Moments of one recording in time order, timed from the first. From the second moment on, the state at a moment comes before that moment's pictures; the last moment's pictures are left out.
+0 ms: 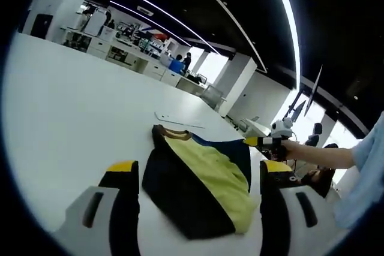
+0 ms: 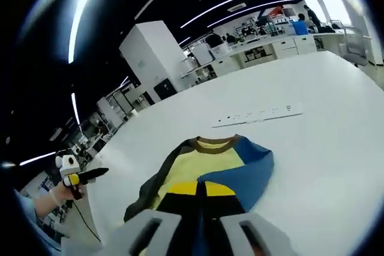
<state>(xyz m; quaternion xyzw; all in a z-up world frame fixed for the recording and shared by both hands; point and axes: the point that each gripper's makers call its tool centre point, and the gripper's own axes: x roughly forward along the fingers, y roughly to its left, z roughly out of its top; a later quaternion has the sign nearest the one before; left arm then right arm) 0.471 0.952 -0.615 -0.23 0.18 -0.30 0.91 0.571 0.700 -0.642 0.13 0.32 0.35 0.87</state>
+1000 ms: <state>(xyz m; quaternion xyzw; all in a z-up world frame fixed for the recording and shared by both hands) 0.464 0.982 -0.613 -0.25 0.17 -0.27 0.92 0.595 0.816 -0.710 0.08 0.38 0.35 0.85</state>
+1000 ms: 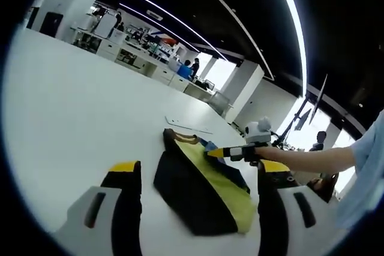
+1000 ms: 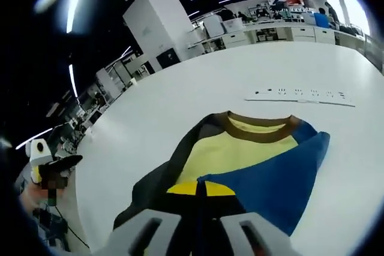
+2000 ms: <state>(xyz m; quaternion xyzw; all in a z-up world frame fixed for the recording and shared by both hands) 0.463 0.972 -0.622 -0.25 0.18 -0.27 0.91 0.594 0.853 -0.719 -0.01 0.34 0.41 0.85</state>
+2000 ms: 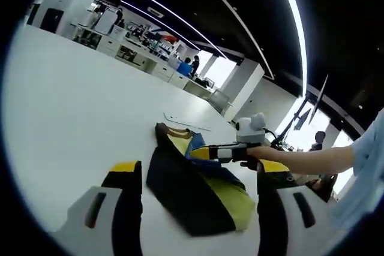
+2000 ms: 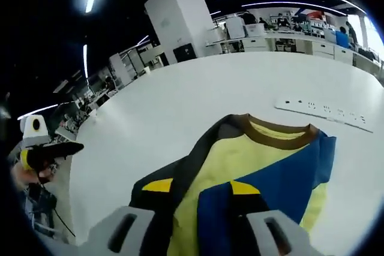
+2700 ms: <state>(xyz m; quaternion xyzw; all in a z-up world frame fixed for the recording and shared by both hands) 0.458 0.951 -0.626 -0.23 0.20 -0.31 0.90 0.569 0.791 -0.701 -0.02 0.32 0.43 0.84</state>
